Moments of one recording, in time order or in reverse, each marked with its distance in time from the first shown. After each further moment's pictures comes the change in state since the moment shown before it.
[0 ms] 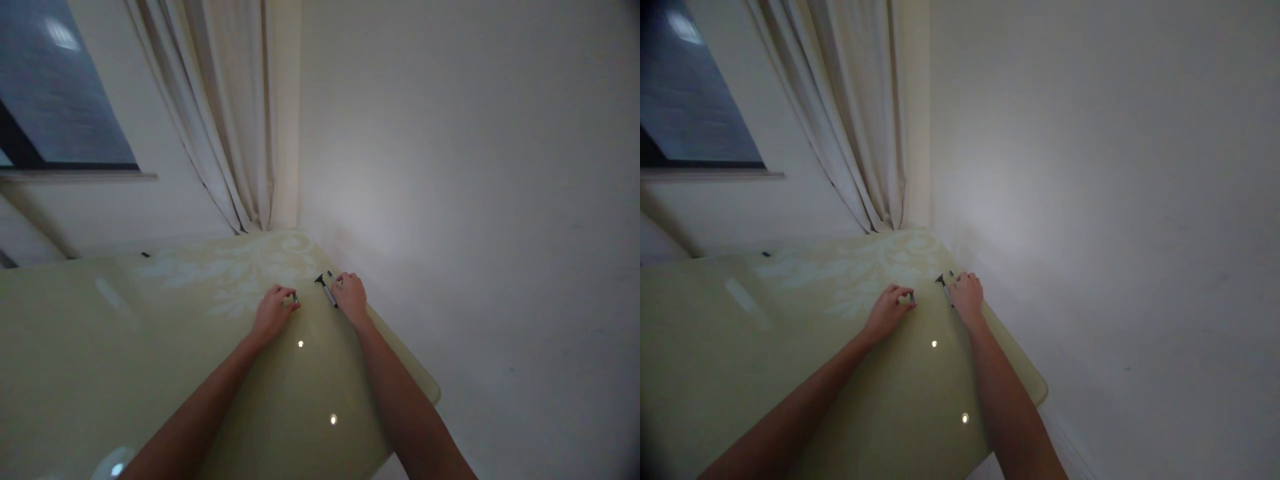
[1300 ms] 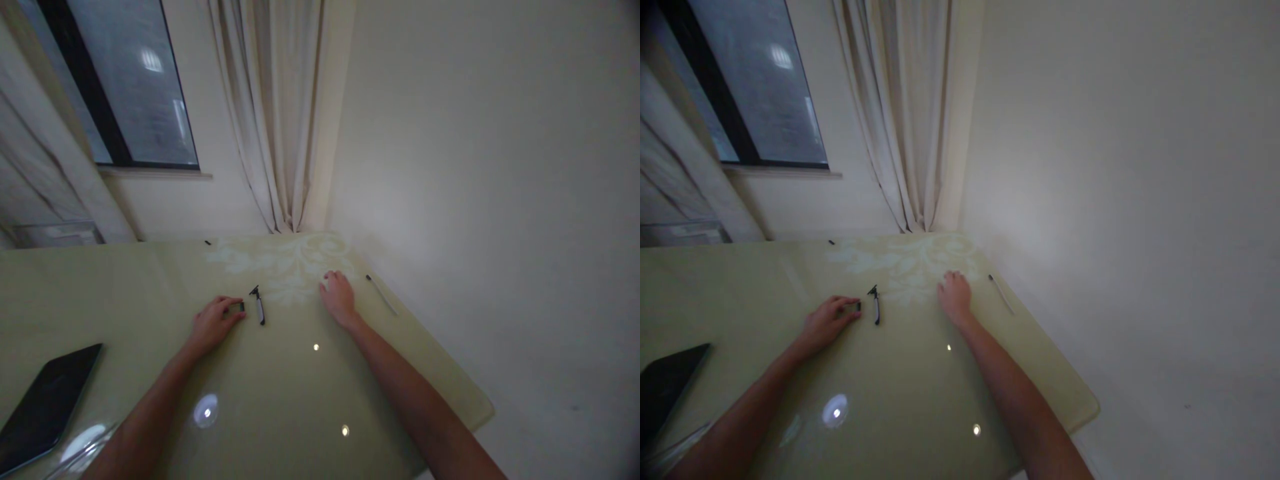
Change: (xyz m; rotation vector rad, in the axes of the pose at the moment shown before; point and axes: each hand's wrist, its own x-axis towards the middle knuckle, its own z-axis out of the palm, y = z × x) left_hand -0.099 -0.162 -0.142 0.191 0.073 -0.312; right_hand -0.027 -0.126 0.034 0.172 -0.083 -0.285
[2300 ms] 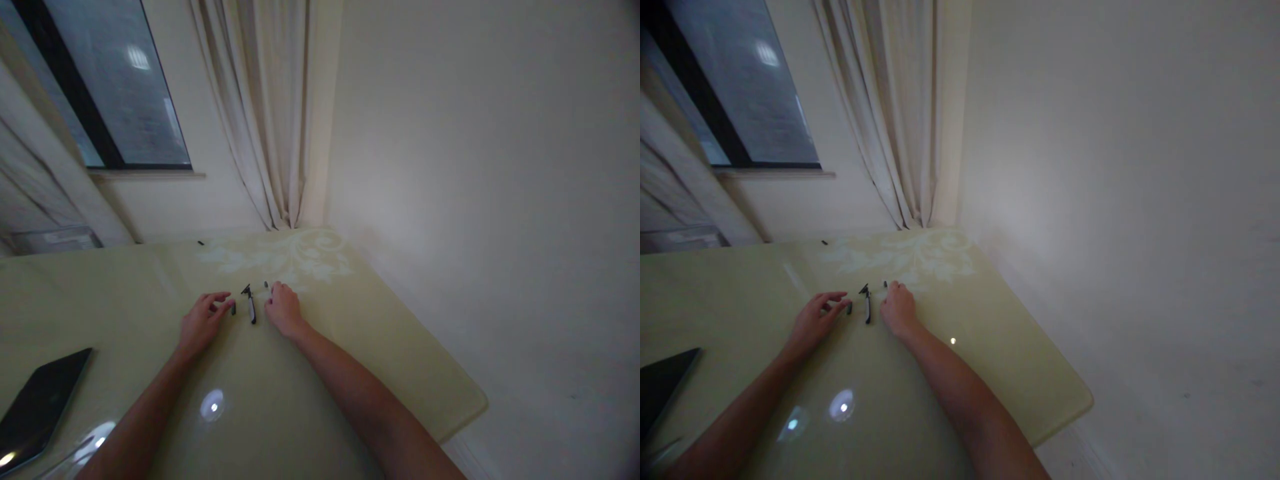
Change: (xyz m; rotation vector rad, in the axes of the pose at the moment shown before) left_hand -0.001 0.005 -0.002 -0.181 0.215 -0.063; right_hand -0.024 -0.104 0.053 0.150 -0.250 -0.061
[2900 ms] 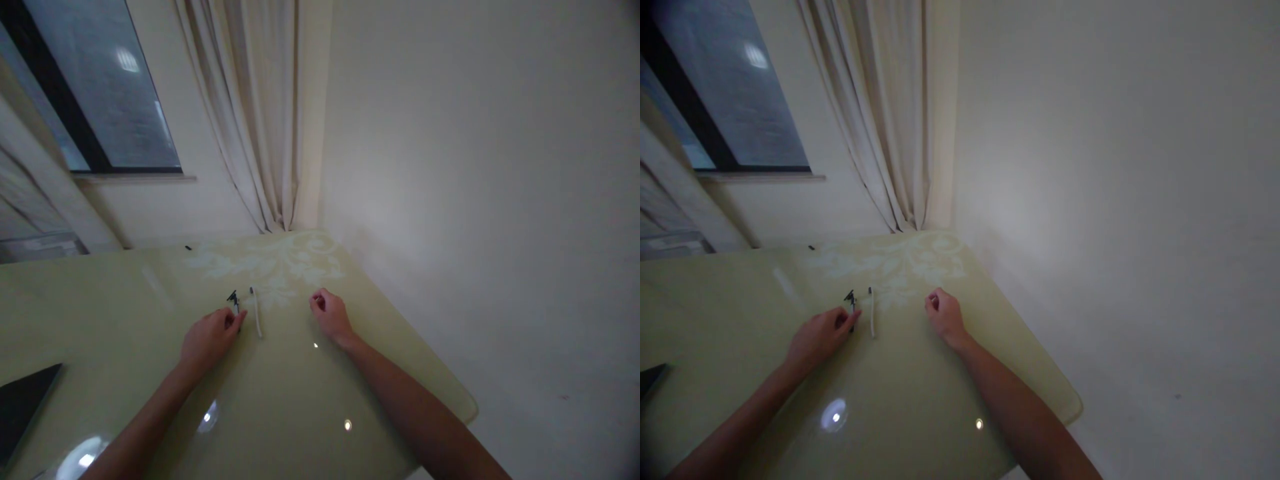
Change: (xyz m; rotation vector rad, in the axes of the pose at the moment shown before) left_hand -0.024 0.062 0.010 0.408 -0.257 0.001; right_hand -0.038 0.117 -0.070 0.325 0.216 0.026
